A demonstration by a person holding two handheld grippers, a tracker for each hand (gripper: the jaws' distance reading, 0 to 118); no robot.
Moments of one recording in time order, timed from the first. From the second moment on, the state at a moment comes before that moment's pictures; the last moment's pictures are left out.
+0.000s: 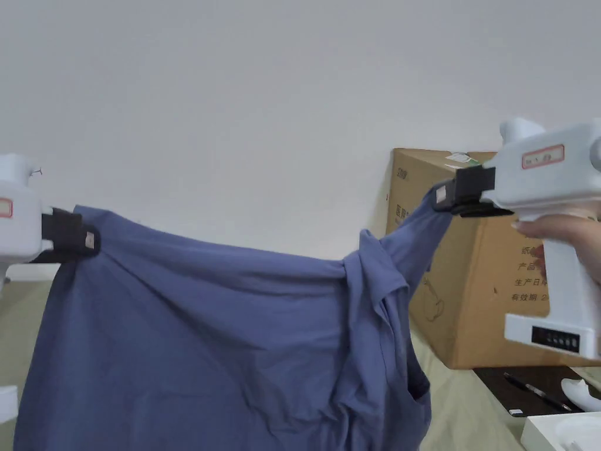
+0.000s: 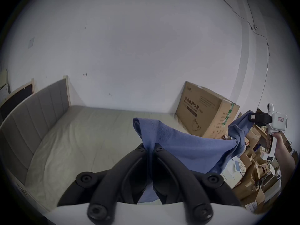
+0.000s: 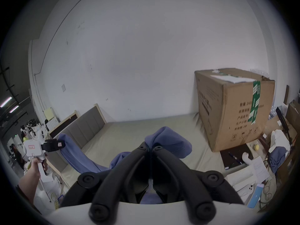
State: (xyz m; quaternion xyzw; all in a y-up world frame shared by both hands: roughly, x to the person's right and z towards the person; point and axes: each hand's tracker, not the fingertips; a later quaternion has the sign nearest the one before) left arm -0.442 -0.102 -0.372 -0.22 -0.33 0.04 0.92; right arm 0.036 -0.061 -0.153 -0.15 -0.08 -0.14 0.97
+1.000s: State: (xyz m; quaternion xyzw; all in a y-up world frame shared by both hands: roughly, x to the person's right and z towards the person) left arm -0.364 -0.118 -0.512 -0.14 -0.27 0.02 0.95; right arm 0.043 -0.027 -0.334 -0.10 -0.19 -0.02 0.98
